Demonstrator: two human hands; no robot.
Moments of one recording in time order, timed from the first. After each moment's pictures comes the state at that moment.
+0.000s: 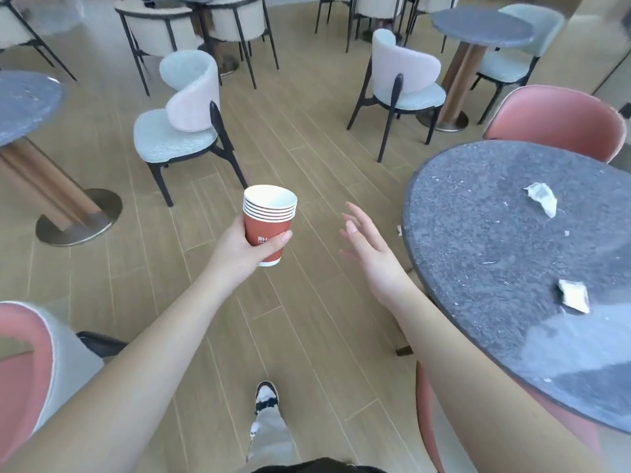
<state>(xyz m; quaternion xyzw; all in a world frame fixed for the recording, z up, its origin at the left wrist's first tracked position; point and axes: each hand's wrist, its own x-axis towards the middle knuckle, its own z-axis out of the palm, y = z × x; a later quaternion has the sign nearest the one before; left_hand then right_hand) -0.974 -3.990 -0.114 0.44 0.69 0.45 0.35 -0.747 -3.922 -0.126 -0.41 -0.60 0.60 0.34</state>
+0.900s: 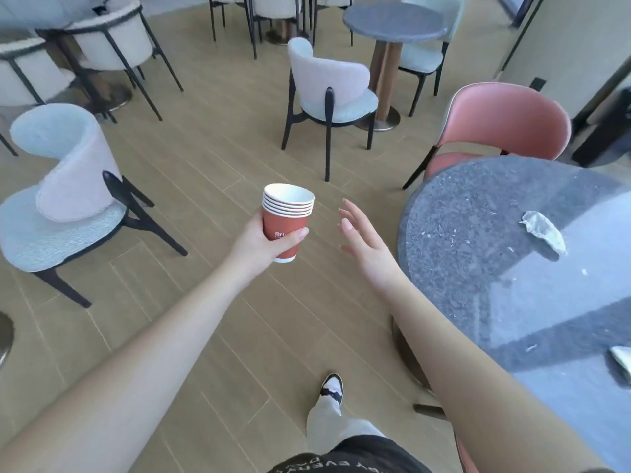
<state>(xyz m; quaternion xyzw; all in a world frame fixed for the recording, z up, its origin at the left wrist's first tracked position) -1.048 -3.556 -0.137 0.54 0.58 0.39 0.46 -0.835 -3.578 -0.134 -0.52 -0.52 0.52 0.43</state>
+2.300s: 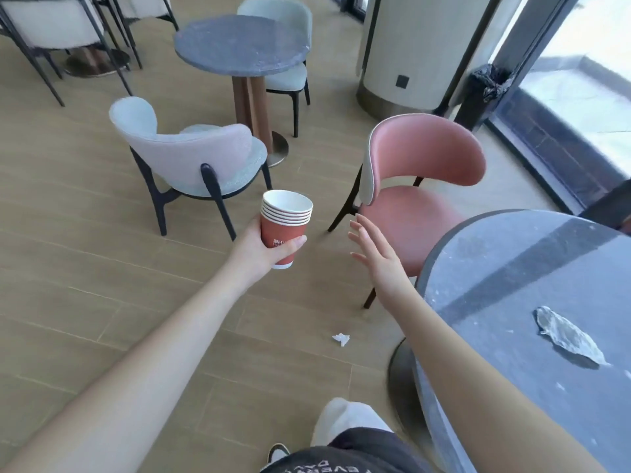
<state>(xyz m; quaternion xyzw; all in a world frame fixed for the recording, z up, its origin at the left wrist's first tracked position) -0.908 -2.910 -0.143 0.69 0.43 0.27 0.52 -0.715 -3.041 -0.147 -0.66 -0.33 0.37 0.56</state>
